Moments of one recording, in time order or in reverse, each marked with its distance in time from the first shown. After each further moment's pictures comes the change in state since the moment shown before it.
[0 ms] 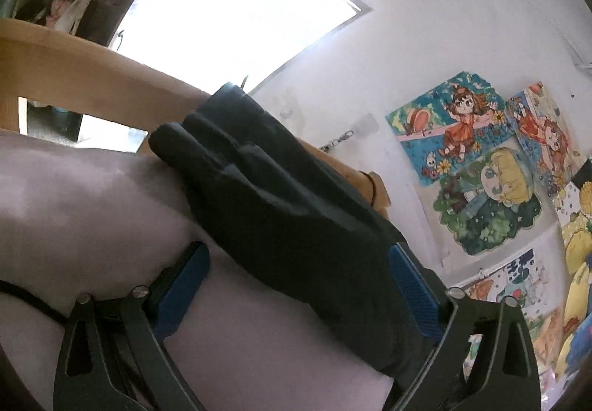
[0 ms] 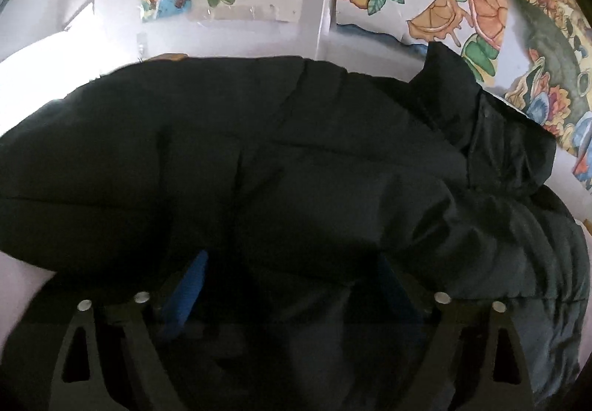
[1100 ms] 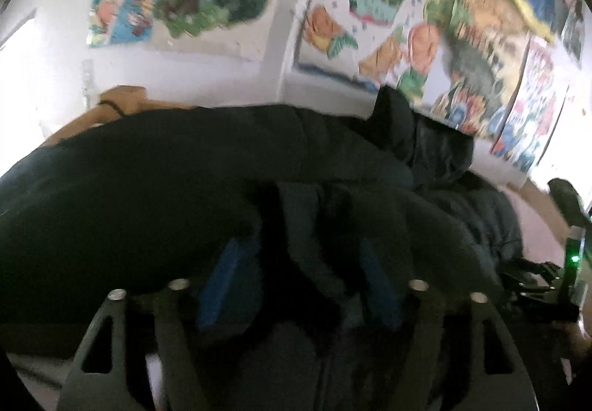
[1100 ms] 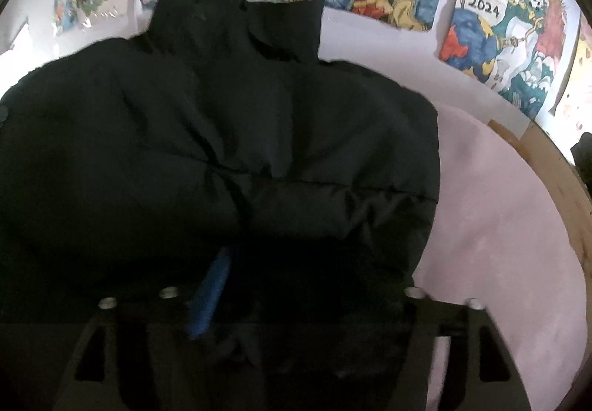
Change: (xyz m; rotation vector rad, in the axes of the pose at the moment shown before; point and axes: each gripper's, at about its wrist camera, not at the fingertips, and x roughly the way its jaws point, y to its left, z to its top) left arm 0.090 -0.239 -0.221 0.998 0.422 -0.292; right arm -0.092 -0.261 -0.106 0.117 0.071 -0.140
